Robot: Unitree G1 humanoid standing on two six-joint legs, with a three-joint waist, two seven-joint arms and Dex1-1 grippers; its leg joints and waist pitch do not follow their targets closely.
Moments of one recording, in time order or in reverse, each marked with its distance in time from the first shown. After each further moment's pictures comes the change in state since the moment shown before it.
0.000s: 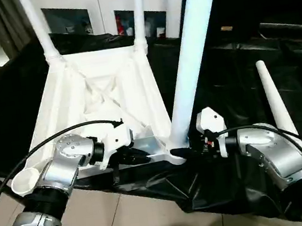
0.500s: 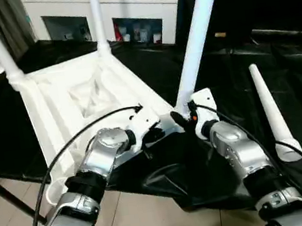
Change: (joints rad) left arm -0.114 -0.222 -0.001 0.146 0.116 0.170 0.424; right arm -0.135 0.249 -0.139 0.251 -0.081 0.047 -0.569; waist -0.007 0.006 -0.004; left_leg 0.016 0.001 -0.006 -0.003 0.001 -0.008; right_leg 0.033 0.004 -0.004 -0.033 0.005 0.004
